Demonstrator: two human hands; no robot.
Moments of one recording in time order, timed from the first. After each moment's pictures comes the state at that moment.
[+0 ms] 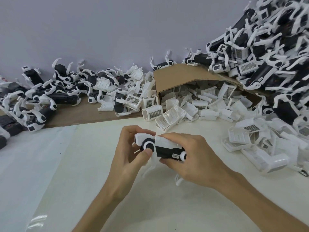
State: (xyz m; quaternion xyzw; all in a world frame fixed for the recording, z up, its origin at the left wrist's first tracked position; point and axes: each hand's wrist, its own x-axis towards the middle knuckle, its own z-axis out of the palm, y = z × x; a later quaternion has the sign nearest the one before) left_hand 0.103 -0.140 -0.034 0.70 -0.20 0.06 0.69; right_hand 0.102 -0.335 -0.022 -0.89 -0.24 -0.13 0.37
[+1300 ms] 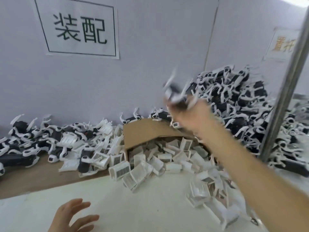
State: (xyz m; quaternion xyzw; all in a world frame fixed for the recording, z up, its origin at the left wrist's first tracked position) left_hand 0.124 -0.106 -0.032 0.60 -0.01 -0.03 0.80; right_hand 0.187 -0.413 0.172 -0.42 0.08 -0.06 0.90
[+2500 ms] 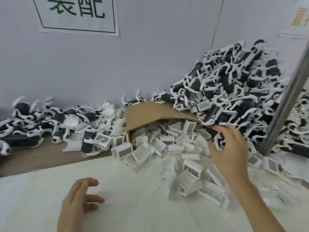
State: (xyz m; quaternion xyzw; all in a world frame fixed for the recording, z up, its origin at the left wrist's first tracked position) left_hand 0.140 -0.123 -0.057 0.67 0.03 0.08 0.74; right_hand 0.125 -0.483 0.012 -0.87 0.17 -0.40 0.22
